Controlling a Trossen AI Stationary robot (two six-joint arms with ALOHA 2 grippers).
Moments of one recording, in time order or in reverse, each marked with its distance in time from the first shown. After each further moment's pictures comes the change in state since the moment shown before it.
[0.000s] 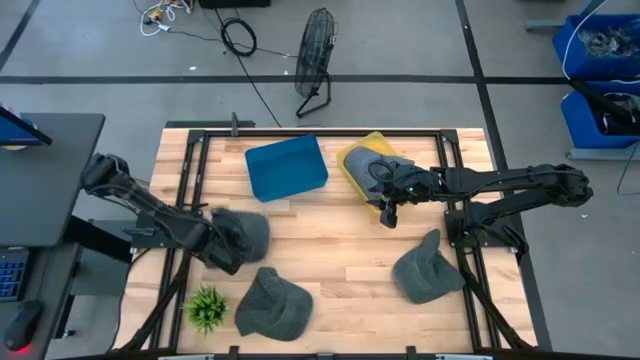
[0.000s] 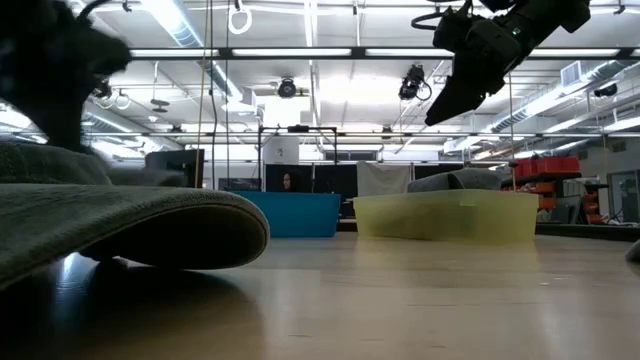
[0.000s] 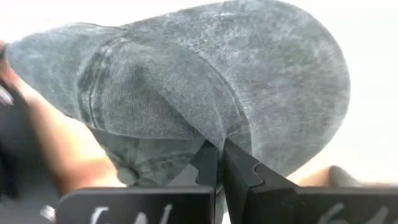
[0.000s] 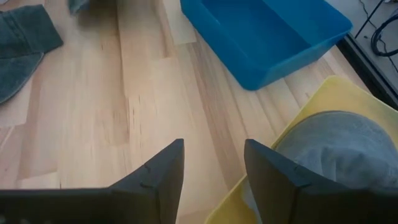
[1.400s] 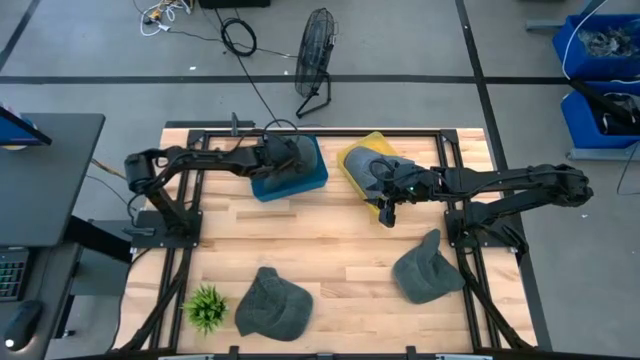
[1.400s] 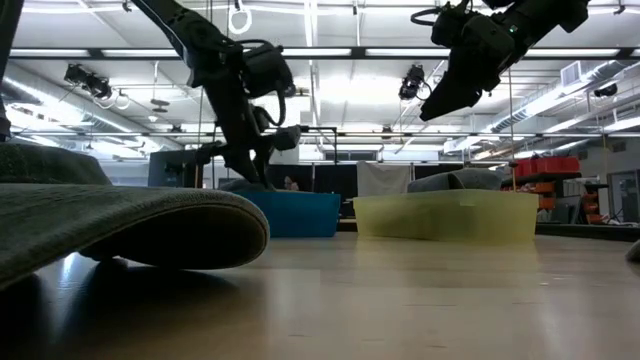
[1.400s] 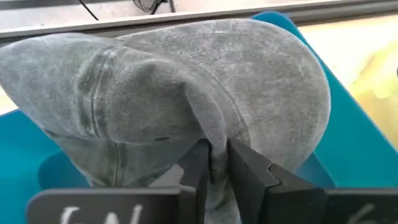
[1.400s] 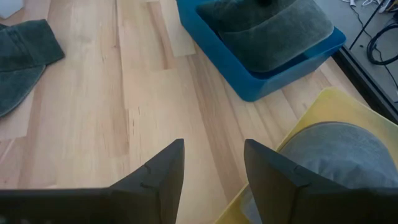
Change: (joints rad) left arm 0.929 0.408 0.190 0.760 -0.096 0.884; right arm 0.000 0.000 0.000 0.040 0.008 -0.002
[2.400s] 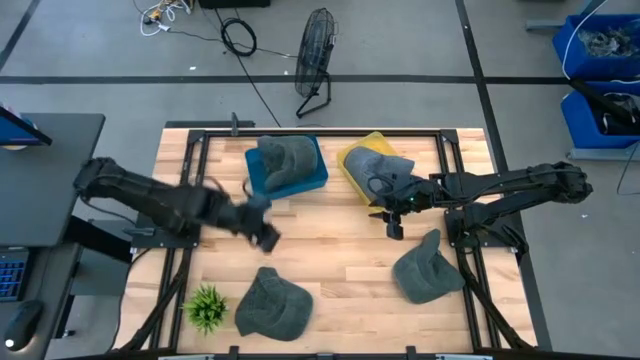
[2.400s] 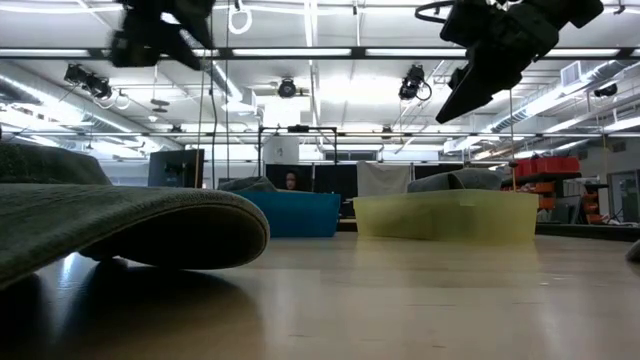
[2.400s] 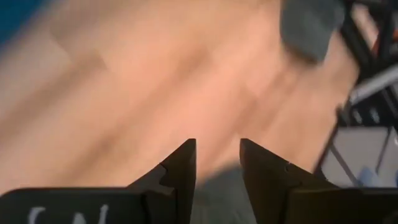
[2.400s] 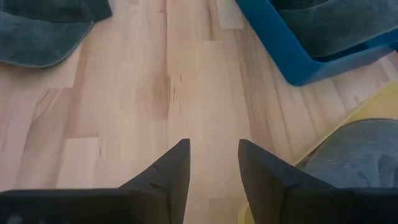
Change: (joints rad) left arm -0.657 -0.453 0.002 -0.338 0.286 -0.240; right arm 0.090 0.000 0.000 -0.086 -0.075 -0.043
